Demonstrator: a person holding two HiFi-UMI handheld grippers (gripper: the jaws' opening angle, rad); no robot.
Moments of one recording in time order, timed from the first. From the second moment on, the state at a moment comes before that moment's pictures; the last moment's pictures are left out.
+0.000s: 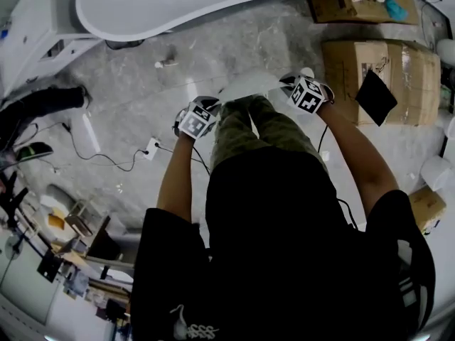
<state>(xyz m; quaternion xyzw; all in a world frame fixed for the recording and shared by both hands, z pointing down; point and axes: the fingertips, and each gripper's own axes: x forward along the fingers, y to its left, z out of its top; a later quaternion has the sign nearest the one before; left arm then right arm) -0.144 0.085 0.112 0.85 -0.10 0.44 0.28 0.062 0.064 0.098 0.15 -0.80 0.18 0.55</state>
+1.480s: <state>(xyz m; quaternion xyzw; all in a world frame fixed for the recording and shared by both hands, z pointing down) -0.008 0.127 0.389 0.83 -0.09 0.52 0.18 0.199 0.147 0.370 0.19 -0.78 0.22 0.55</state>
